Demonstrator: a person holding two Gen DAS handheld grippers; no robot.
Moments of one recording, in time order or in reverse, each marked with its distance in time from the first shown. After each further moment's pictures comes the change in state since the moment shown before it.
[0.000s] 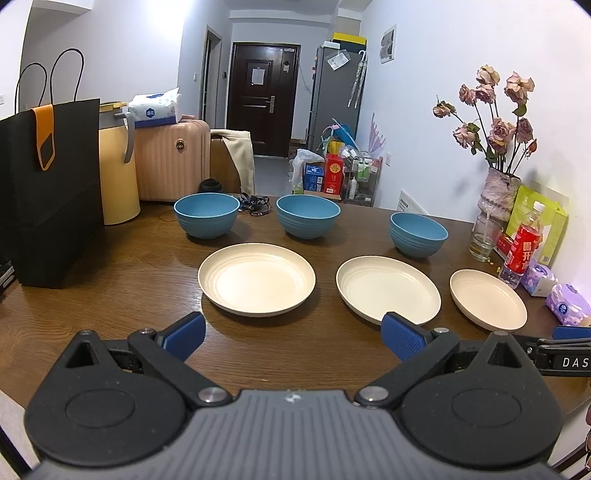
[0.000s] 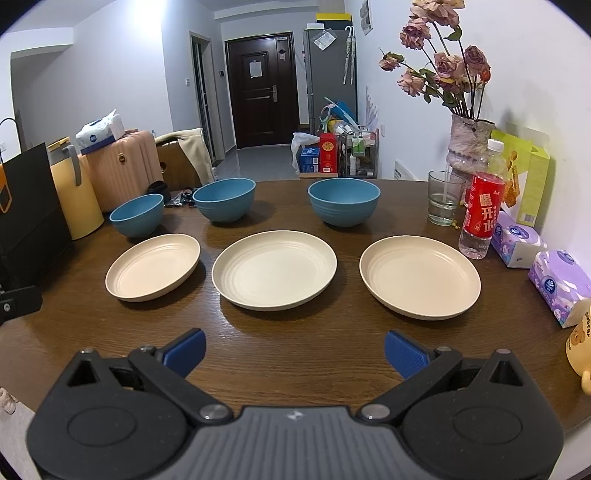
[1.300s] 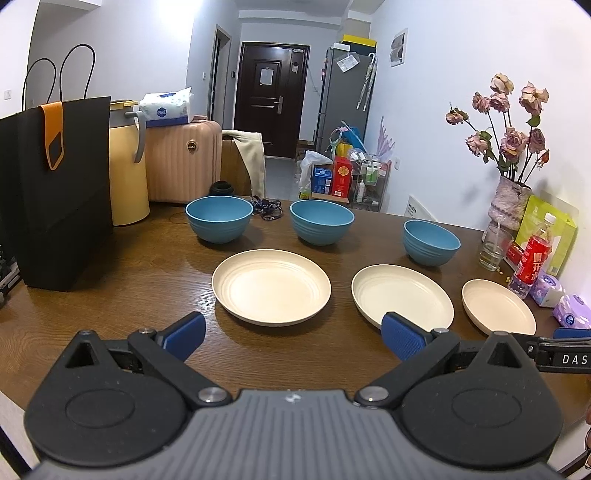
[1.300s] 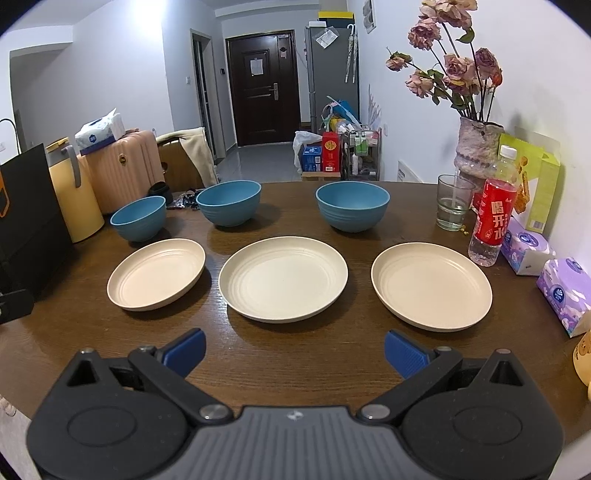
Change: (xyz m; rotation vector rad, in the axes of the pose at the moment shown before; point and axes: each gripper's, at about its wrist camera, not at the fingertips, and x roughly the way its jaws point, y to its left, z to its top) left arm 0.000 0.020 0.015 -0.025 0.000 0.021; right arm 0.010 0.013 0.018 -0.005 0.013 0.009
